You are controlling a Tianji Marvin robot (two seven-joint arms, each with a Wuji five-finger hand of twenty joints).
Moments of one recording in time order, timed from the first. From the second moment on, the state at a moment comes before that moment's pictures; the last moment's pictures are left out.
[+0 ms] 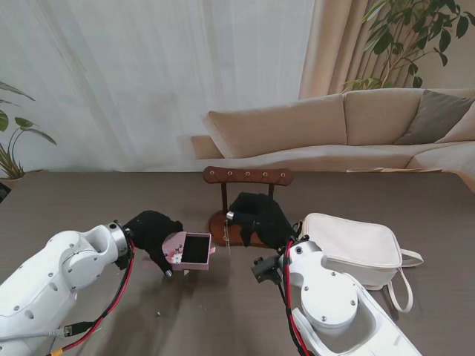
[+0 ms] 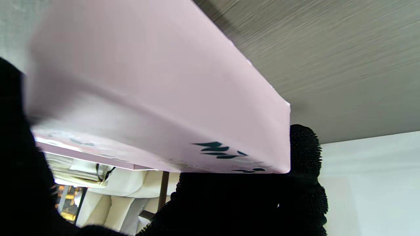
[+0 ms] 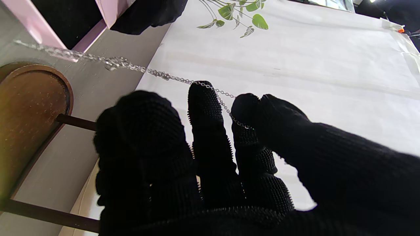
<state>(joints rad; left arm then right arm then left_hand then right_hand) 1.32 -0.99 -1.19 -1.36 0.98 -0.54 -0.14 -1.58 -1.21 1.05 -1.94 0.05 0.17 -0.15 0.43 -0.84 0.35 -0.22 0.67 0.33 0.64 0.52 1.11 0.30 0.18 0.98 0.90 0.32 0.52 1.33 0.57 0.28 1.26 0.56 0.60 -0.67 1.27 -0.34 0.88 0.10 1.13 0.55 1.12 0.18 0.54 0.45 1.24 0.29 1.13 0.58 0.64 0.42 1.37 0.57</state>
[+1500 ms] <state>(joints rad) 1.32 -1.02 -1.13 -1.46 0.91 -0.56 -0.13 -1.42 -1.16 0.96 -1.75 -0.28 0.21 0.01 0.43 -0.84 0.33 -0.22 0.67 0.33 0.67 0.50 1.12 0.30 0.20 0.99 0.92 0.32 0.53 1.34 0.58 0.29 1.29 0.56 0.52 -0.68 1.27 -0.29 0.81 0.04 1.05 0.39 1.02 0.18 0.58 0.46 1.24 0.31 1.03 0.54 0.63 0.42 1.37 0.57</state>
